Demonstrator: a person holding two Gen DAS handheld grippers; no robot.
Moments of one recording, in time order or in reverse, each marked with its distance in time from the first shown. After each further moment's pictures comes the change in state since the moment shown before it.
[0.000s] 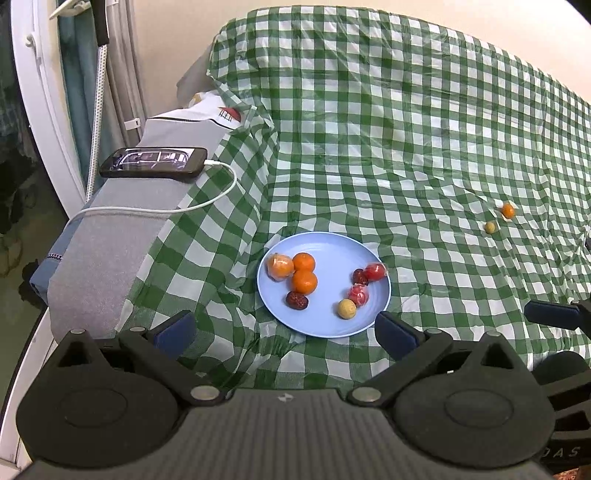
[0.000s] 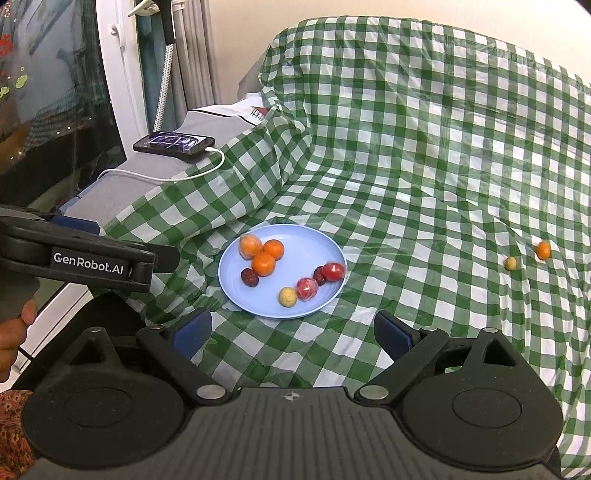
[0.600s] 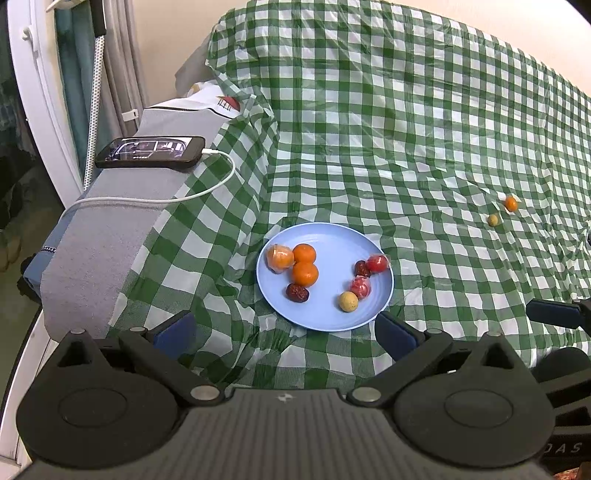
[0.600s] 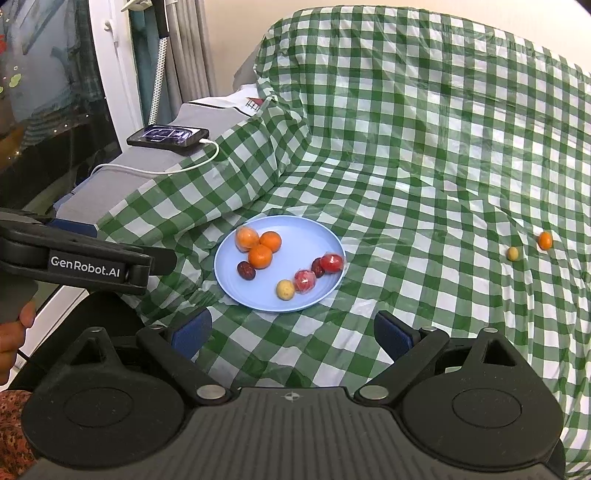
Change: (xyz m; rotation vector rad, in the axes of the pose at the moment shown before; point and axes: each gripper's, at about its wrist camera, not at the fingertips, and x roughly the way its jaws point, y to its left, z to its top) left arm 0.011 0.003 -0.001 0.003 0.029 -0.003; right arm 0.011 -0.002 -0.001 0.018 0.027 -0.004
